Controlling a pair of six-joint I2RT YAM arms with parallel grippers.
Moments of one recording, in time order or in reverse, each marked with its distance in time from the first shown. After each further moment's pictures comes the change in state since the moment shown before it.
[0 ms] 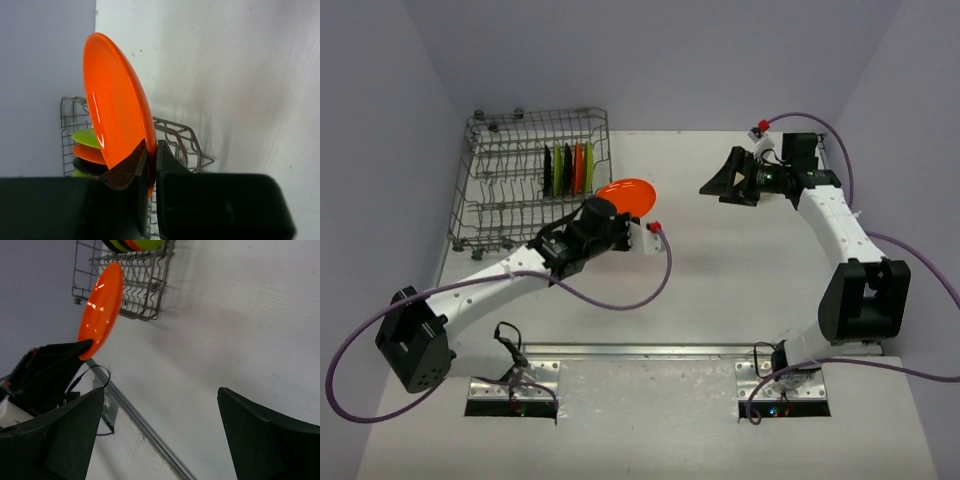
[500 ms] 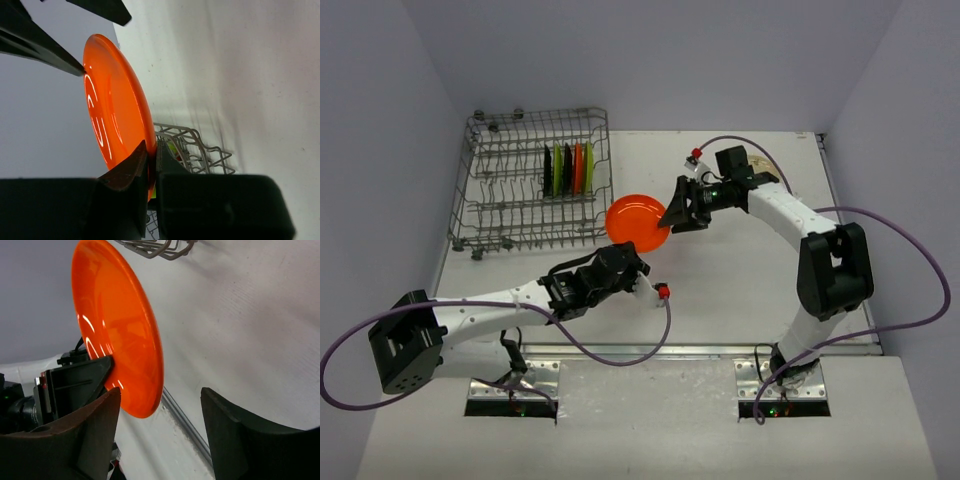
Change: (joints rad) left arm -0.257 -0.078 -0.307 0.272 -0.249 0.355; right arm 0.282 0.205 0.012 -0.006 -0.031 0.048
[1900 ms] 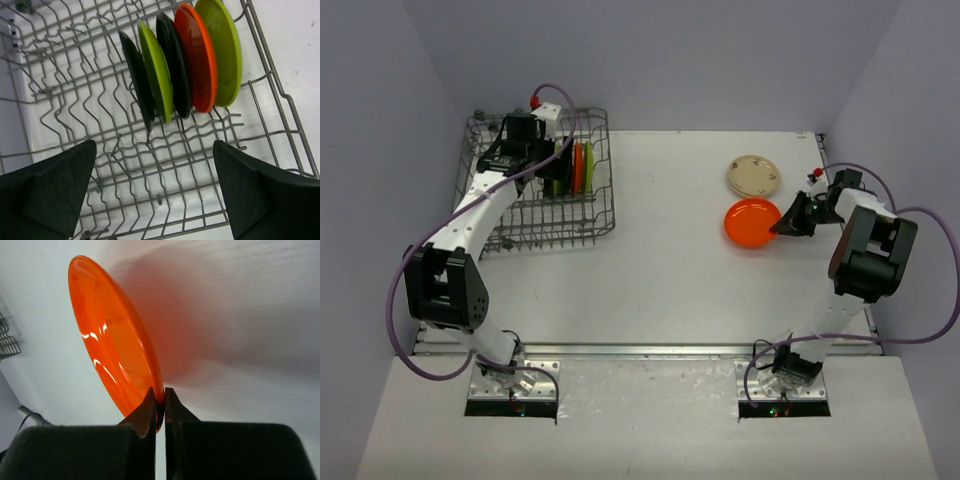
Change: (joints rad) left arm 0.868 0.399 0.768 -0.488 0.252 -1.158; right arm -0.695 0.170 -0.022 -0.144 0.244 -0.361
